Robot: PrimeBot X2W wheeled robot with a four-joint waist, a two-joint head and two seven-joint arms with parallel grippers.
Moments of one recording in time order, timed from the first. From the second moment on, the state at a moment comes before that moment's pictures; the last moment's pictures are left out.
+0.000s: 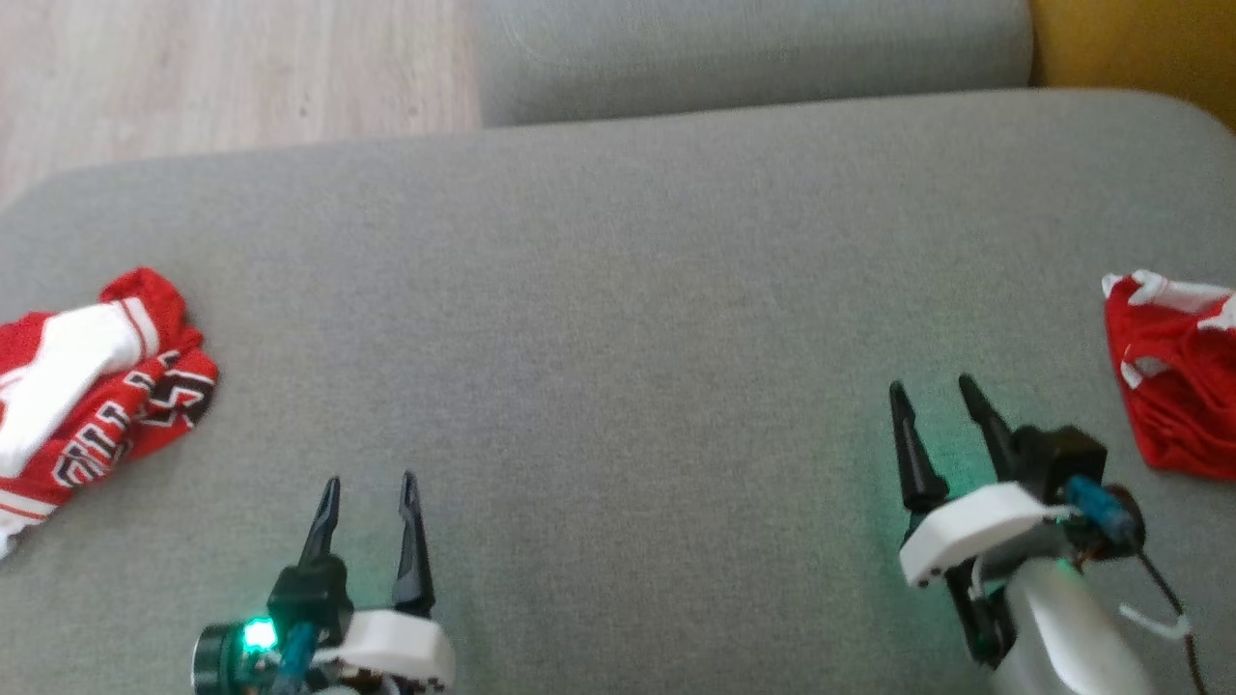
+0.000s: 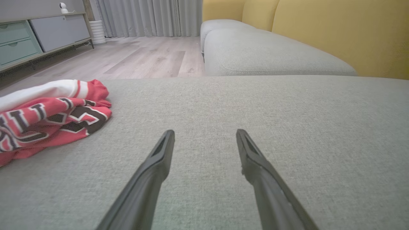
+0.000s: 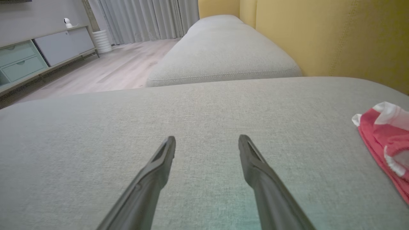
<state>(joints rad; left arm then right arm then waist) -0.08 0.05 -0.20 0.44 -0.17 0.12 -0.25 -0.26 -0.06 0.07 0.65 0.11 0.13 -0.25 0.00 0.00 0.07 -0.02</state>
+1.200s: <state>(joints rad) 0.01 0.05 -0.15 0.39 -0.20 0.12 -0.25 -0.17 -0.05 0.21 0.61 0.21 0.13 -0.25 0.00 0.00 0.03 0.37</state>
